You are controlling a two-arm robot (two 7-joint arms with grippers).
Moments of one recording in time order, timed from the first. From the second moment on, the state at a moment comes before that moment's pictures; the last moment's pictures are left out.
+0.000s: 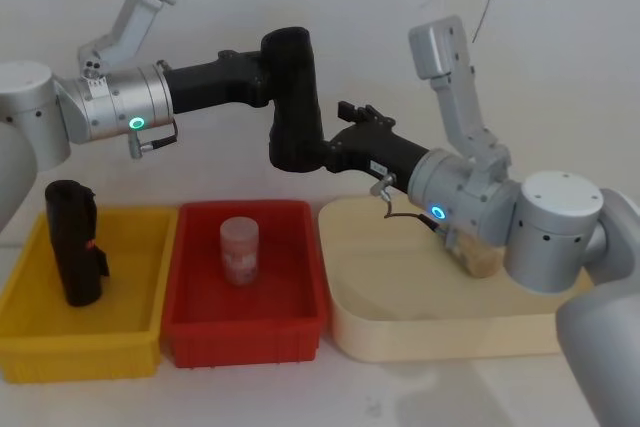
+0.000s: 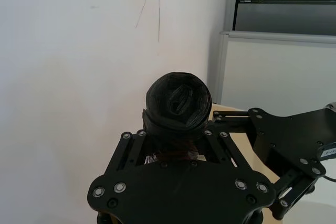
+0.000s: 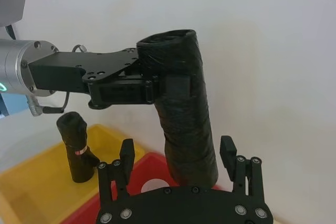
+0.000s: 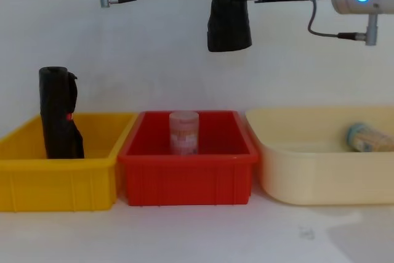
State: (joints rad) left arm -1.41 -0.01 0.55 -0.15 -0.55 -0.13 -1.11; right arm 0.71 0.15 -0.31 -1.30 0.26 0.32 0.47
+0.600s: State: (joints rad) left arm -1.41 -0.01 0.55 -0.15 -0.55 -0.13 -1.11; right arm 0.77 0.12 -0.35 -1.20 0.23 0.26 0.42
